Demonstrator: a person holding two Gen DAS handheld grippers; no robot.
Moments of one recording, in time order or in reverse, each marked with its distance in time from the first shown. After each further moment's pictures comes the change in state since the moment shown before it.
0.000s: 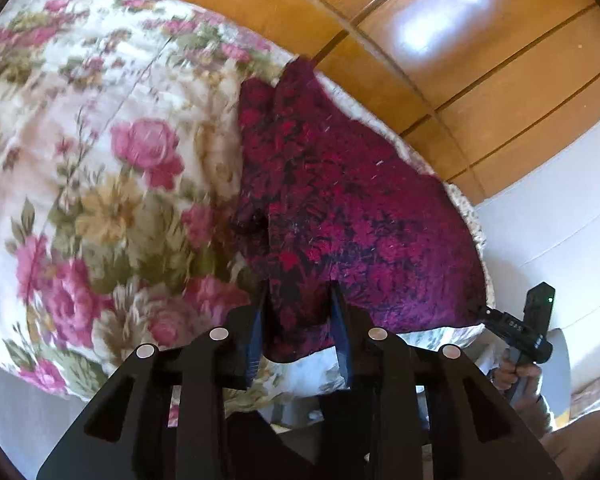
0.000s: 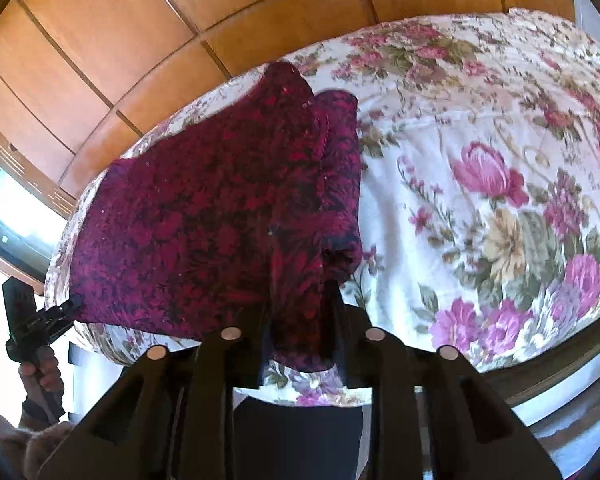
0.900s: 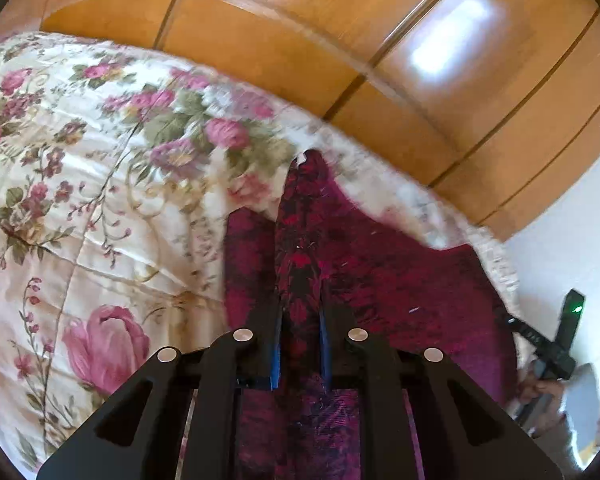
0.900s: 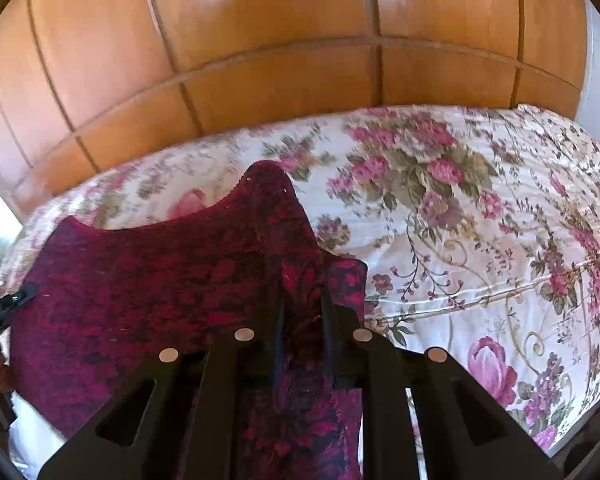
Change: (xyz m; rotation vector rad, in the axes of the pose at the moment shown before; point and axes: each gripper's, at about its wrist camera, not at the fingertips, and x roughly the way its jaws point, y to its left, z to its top) left arm 0.067 -0.001 0.103 0.045 -0.095 0.139; right arm 0.080 0.027 0.103 -0.110 -0.114 -0.242
